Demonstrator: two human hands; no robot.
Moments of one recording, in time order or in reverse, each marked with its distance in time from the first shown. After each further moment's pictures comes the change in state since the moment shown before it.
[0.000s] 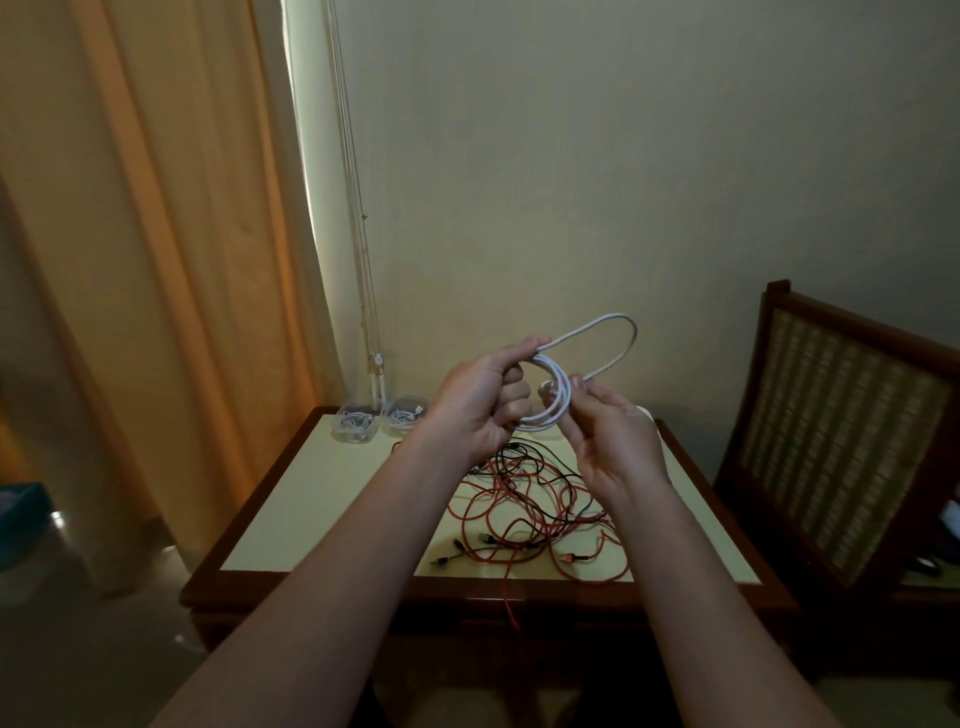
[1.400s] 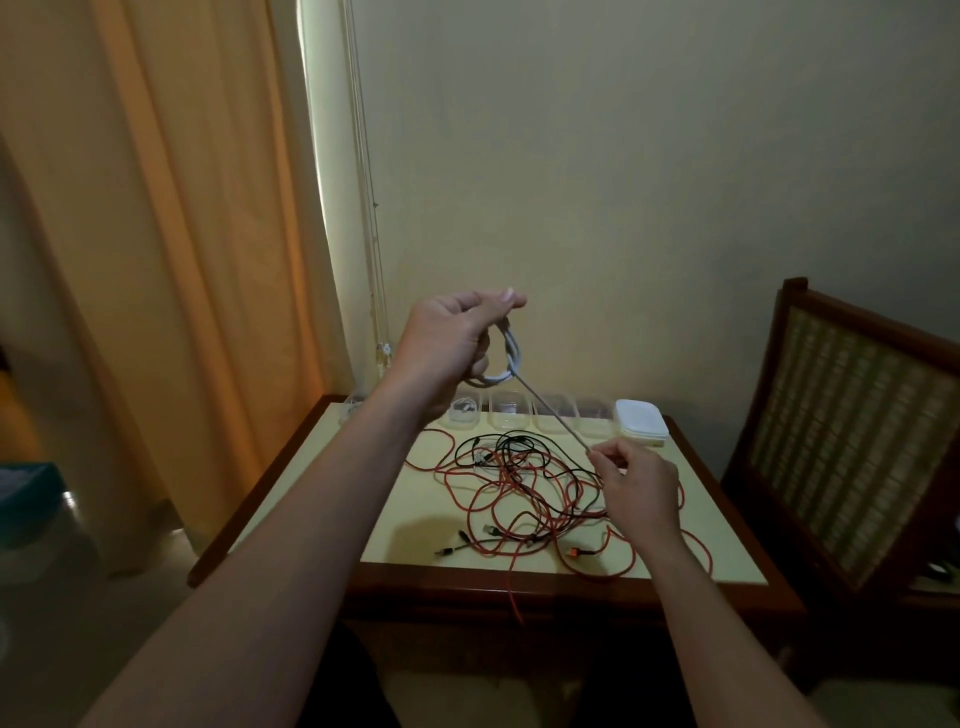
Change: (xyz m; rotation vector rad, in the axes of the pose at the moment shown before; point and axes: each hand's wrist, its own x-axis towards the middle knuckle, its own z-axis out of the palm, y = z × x) left_hand -0.012 0.041 -0.025 0.515 0.042 0.446; right_hand 0.026 0.032 -0.087 -1.394 0.129 -0.539
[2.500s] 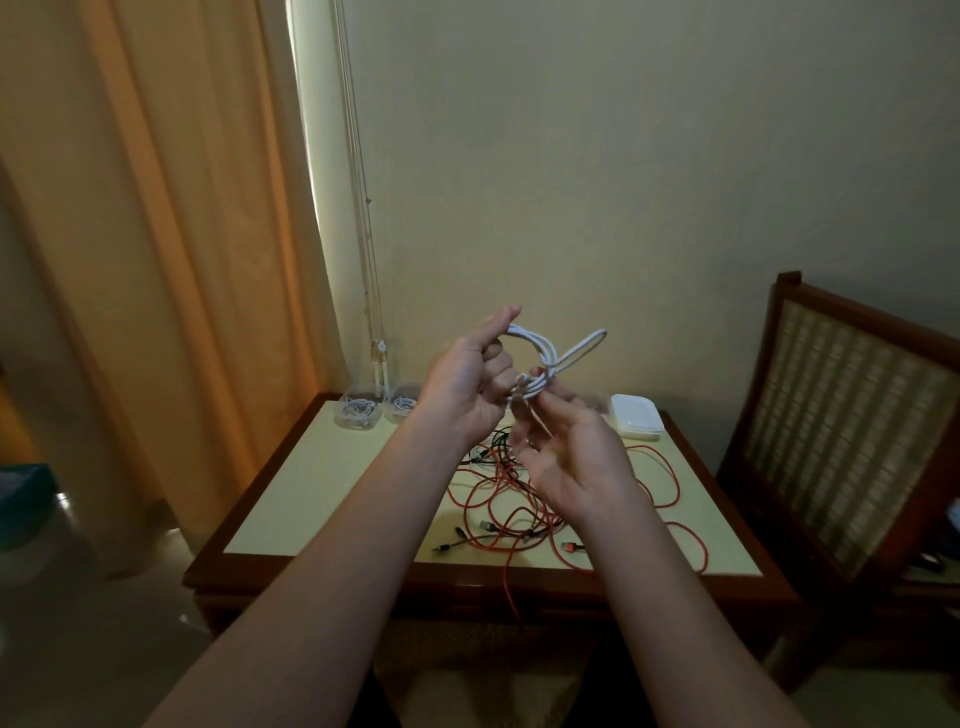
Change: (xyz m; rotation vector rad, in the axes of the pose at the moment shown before) left_hand -0.002 -0.024 0.033 -0.709 0.092 -0.377; right_hand -0.019 -0.122 -0.007 1.500 -0.358 0.622
